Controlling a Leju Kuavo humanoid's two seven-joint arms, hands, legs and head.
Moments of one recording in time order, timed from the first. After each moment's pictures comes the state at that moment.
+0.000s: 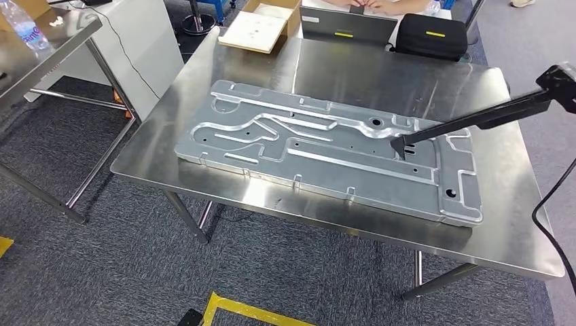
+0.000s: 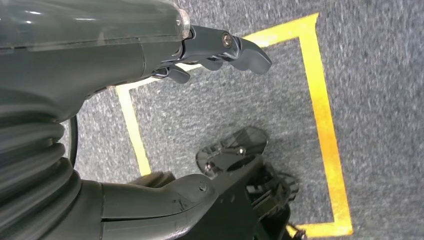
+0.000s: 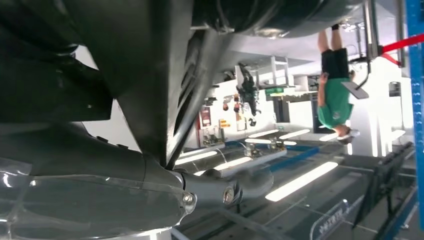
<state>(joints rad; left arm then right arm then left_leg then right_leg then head) -0.15 -0.18 0.72 -0.21 -0.82 -0.06 -0.59 -1.11 -0.66 -0.04 -0.58 1.12 -0.28 -0.09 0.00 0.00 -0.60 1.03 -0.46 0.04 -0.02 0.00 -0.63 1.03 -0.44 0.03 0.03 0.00</state>
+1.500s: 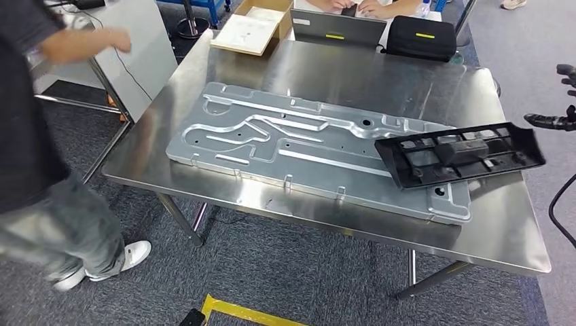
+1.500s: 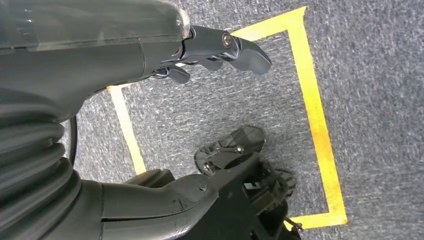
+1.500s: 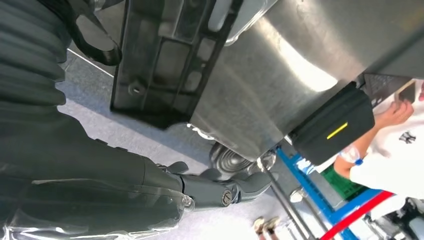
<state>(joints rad) -0.15 -0.17 0.73 -0.21 -0.84 -0.06 -0.60 -1.14 -0.70 -0.08 -0.51 0.52 0.47 -0.16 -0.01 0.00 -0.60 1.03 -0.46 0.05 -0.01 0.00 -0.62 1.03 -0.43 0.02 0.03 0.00</state>
